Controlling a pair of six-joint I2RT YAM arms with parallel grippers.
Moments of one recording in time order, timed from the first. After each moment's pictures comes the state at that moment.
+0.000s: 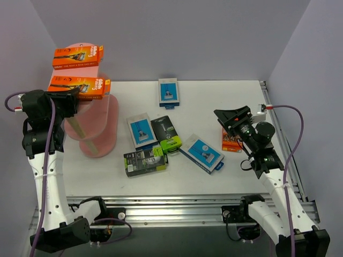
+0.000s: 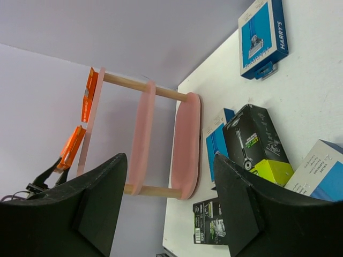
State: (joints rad) left arm 0.23 1.05 1.41 -0.64 0.09 -1.37; right arm 0.14 0.81 0.63 0.12 -0.29 1.15
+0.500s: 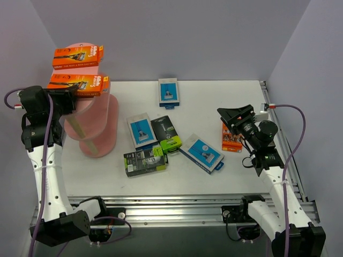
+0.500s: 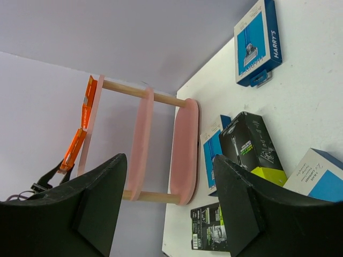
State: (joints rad) left arm 0.27 1.12 1.43 -0.62 0.13 -1.38; right arm 0.06 0.84 0.62 0.17 -0.37 1.15
